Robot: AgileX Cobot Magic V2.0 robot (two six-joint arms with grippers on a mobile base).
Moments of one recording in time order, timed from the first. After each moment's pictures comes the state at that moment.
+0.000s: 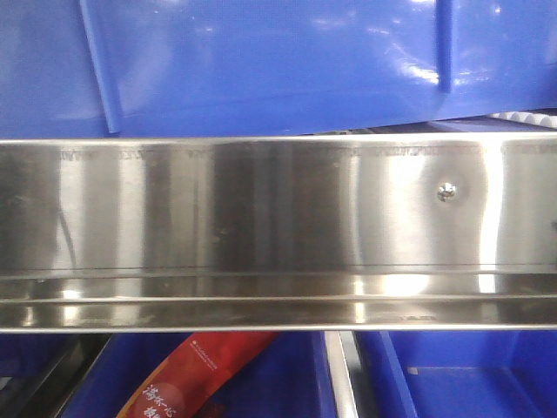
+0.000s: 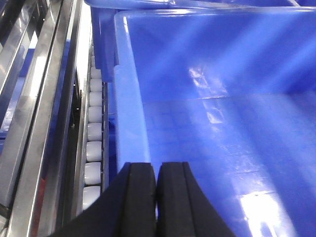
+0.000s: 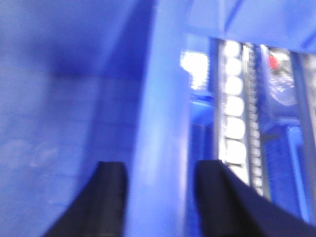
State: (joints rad) left arm -0.02 1.19 -1.41 -0.14 0.92 -0.03; right arm 0.24 1.73 -1.96 -0.07 1.23 -0.01
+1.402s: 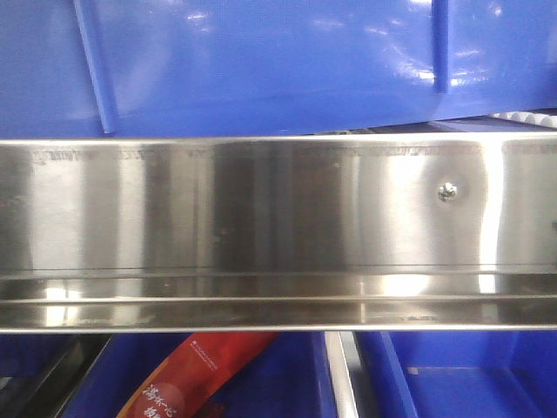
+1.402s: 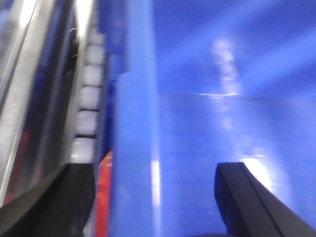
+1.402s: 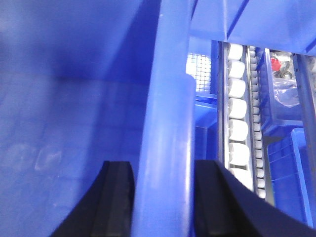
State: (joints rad) left arm -0.05 1.57 -1.66 -0.06 1.01 -0.20; right arm 0.24 1.73 -1.96 -0.07 1.22 0.00
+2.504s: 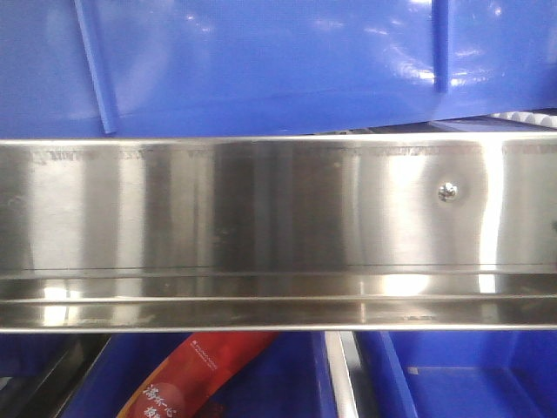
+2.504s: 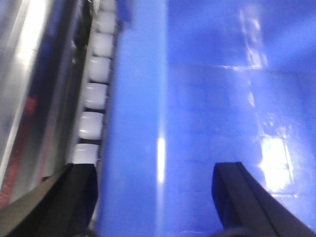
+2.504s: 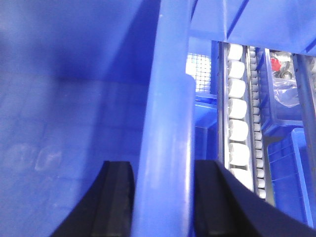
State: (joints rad) left arm -0.08 1.61 -1.66 -0.02 1.07 -0.25; right arm 0.24 1.73 -1.96 -0.07 1.22 0.00
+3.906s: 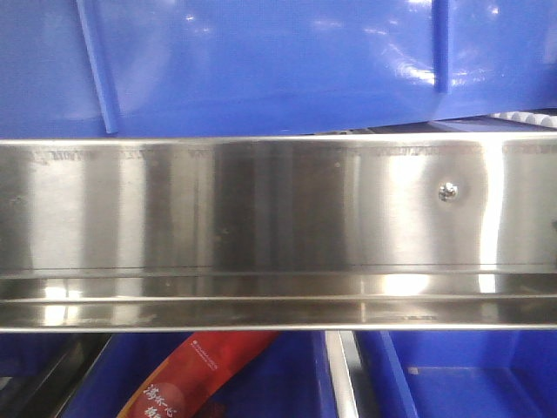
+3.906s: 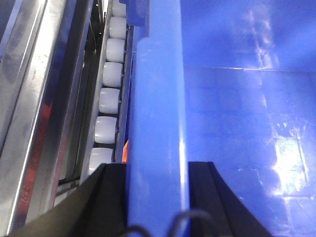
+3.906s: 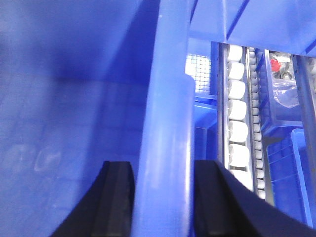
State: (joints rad) left arm -0.07 1.61 -1.67 0.01 1.07 -0.24; right arm 0.24 1.73 -1.97 -0.07 1.22 0.00
